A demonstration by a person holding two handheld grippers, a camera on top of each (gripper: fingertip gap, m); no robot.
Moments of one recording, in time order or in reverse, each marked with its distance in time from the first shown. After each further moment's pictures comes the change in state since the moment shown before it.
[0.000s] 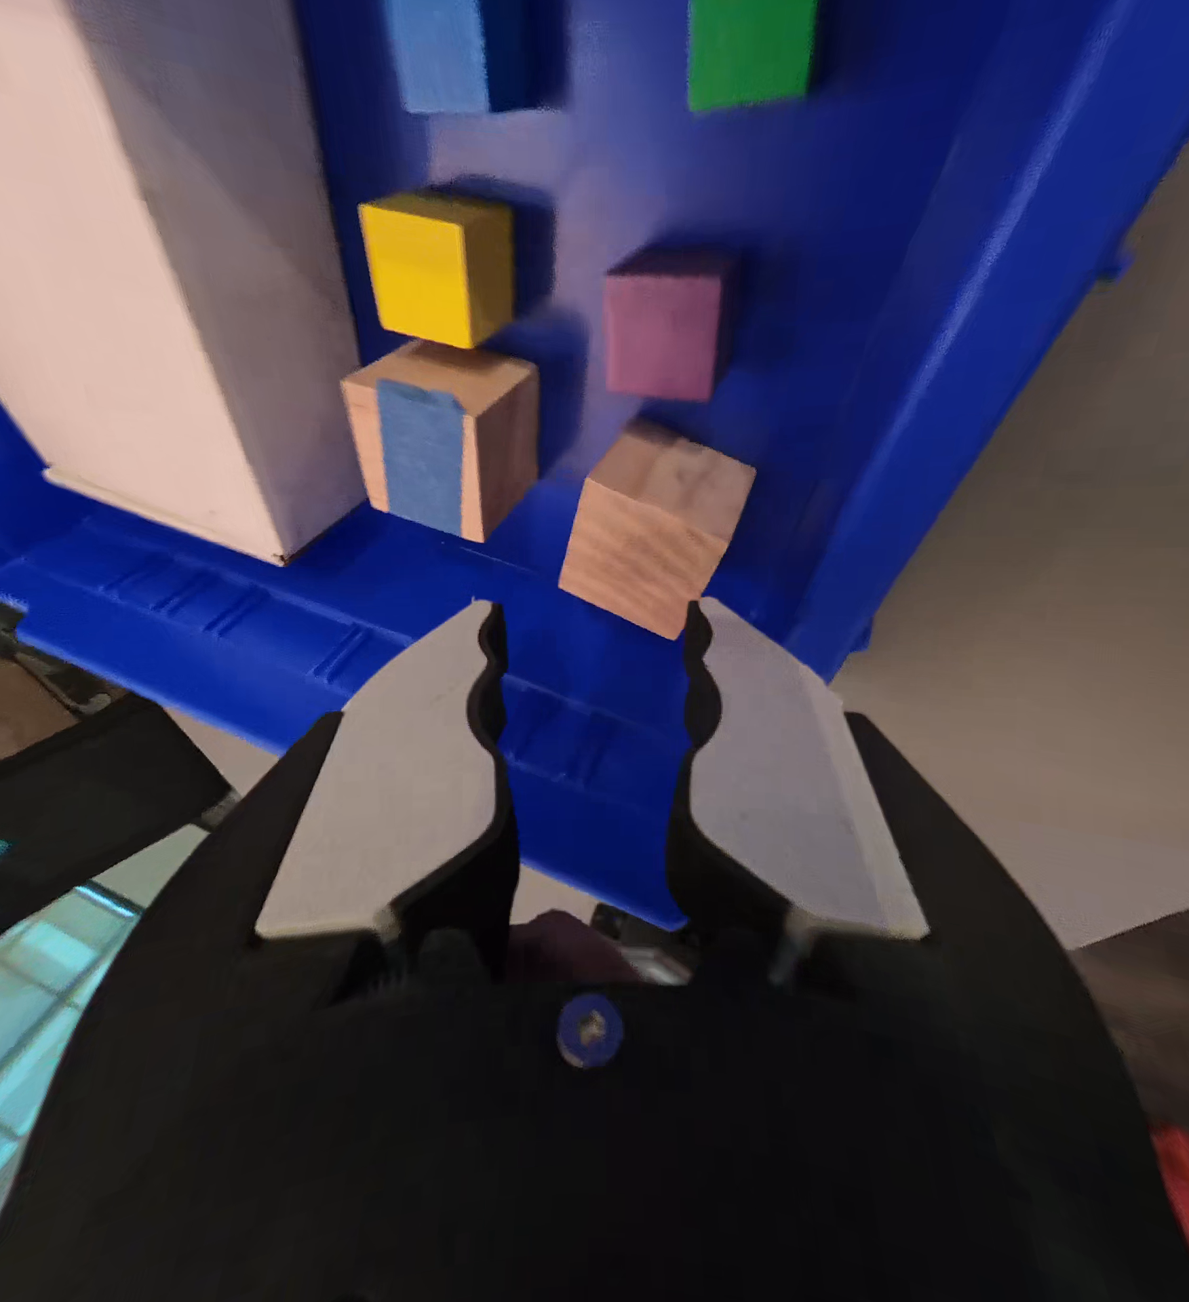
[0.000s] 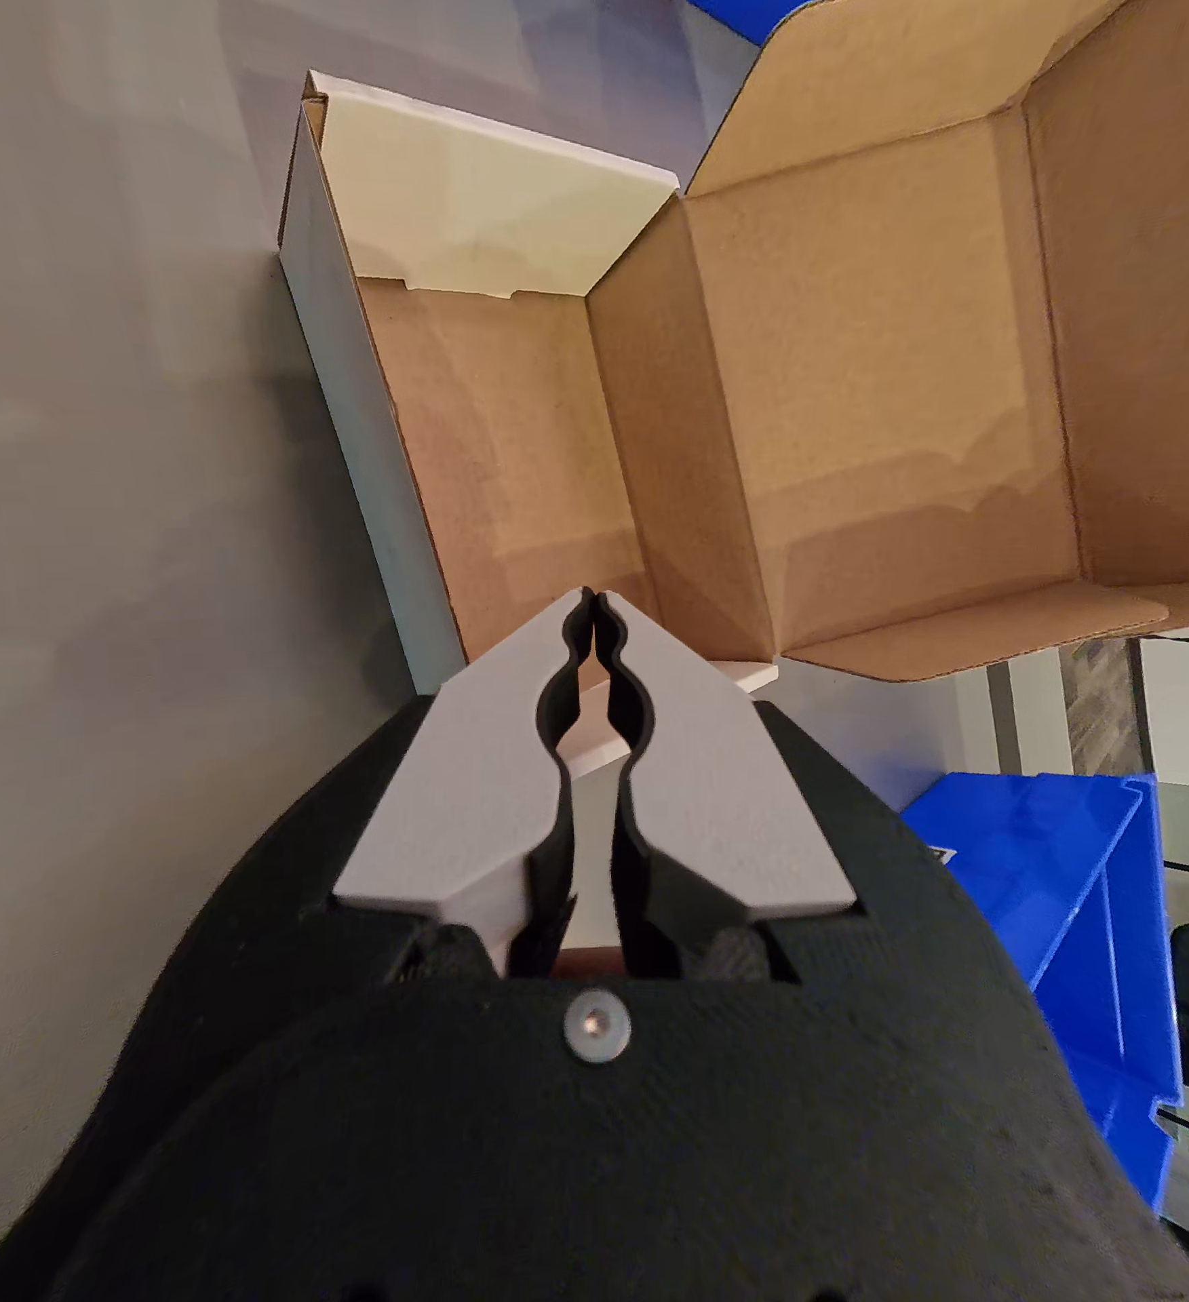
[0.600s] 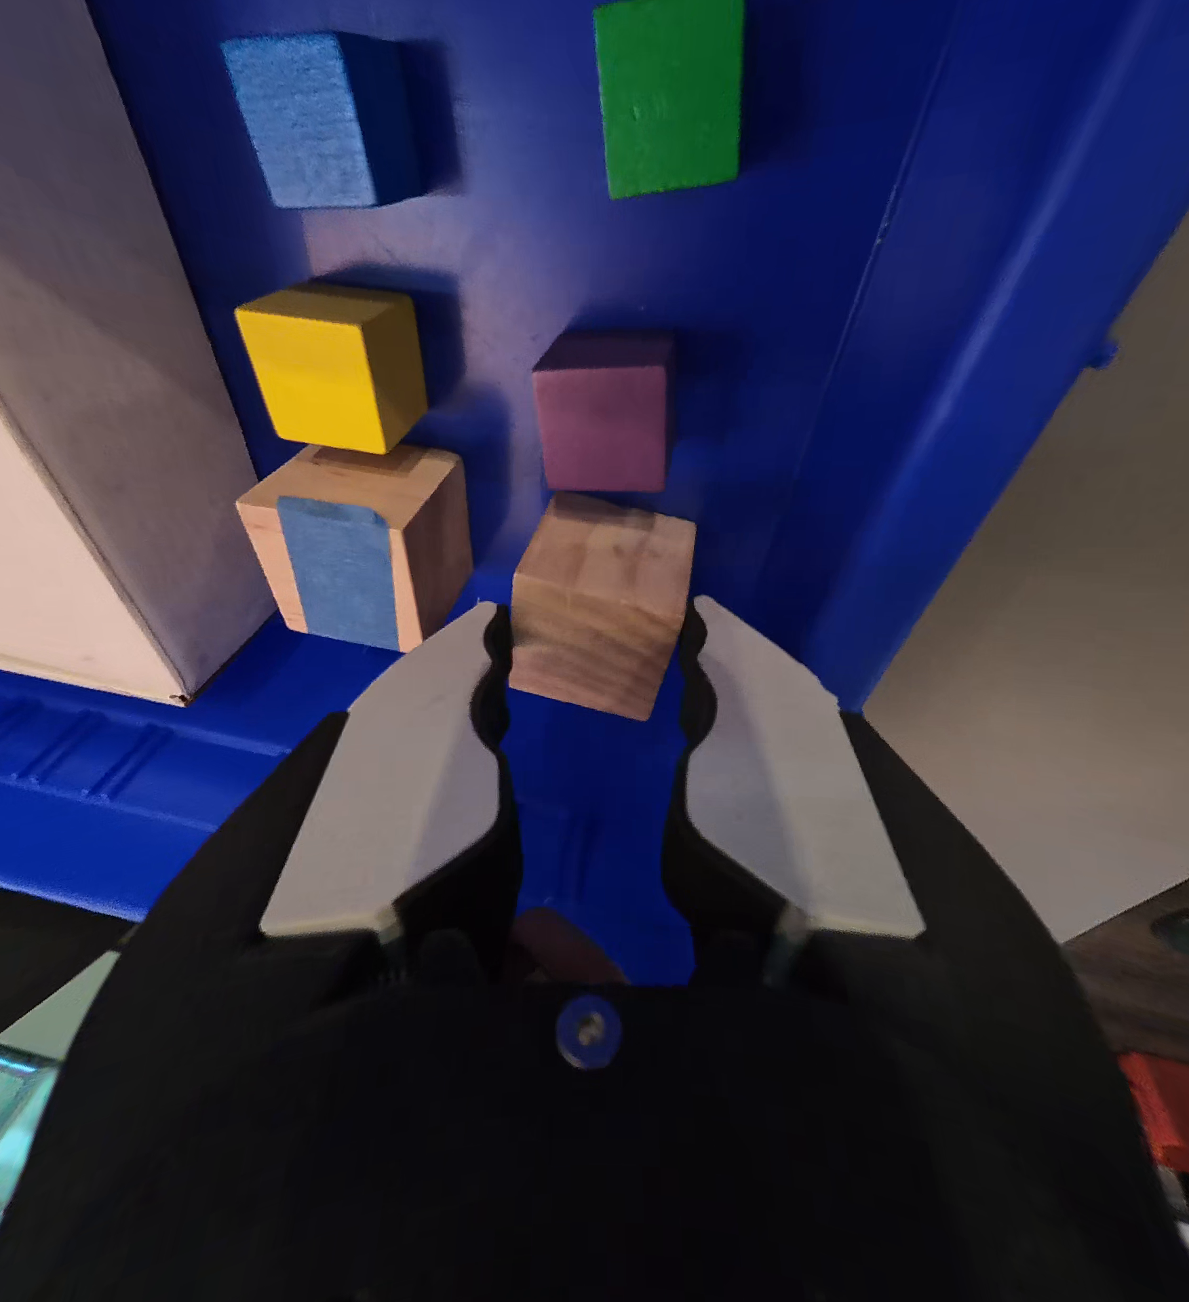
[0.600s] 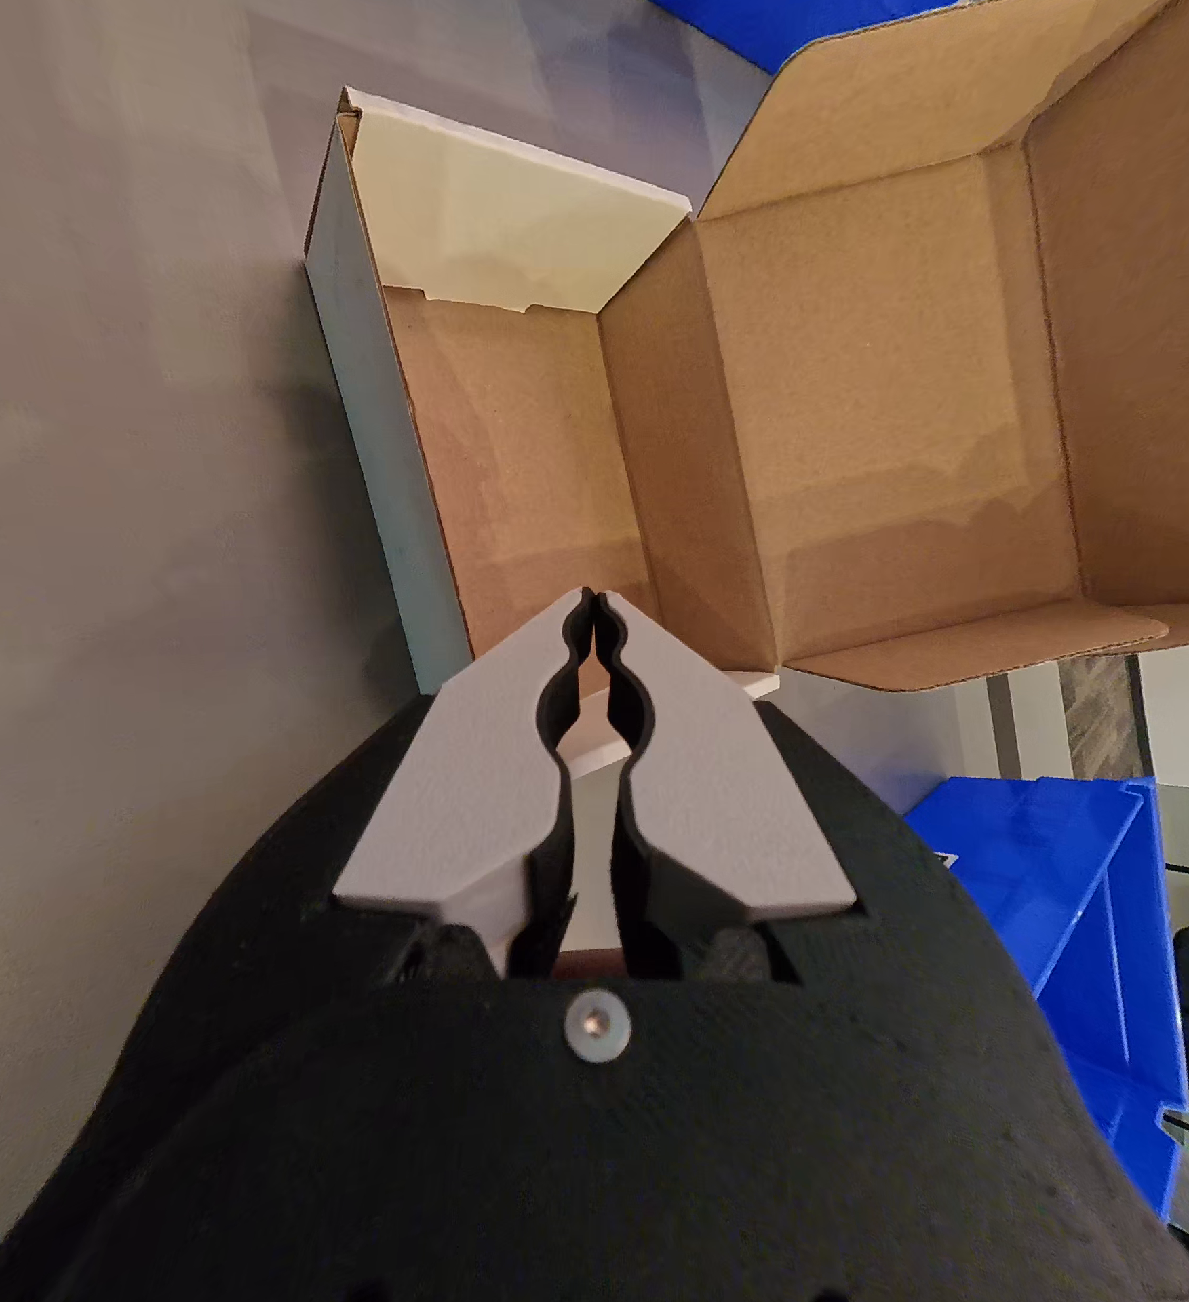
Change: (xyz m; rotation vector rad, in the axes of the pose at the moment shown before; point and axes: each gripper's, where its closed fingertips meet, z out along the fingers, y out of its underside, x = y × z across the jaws) left arm 0.013 -0.016 0.024 0.054 0.180 0.048; right arm 0.000 -0.002 0.001 0.011 0.006 0.005
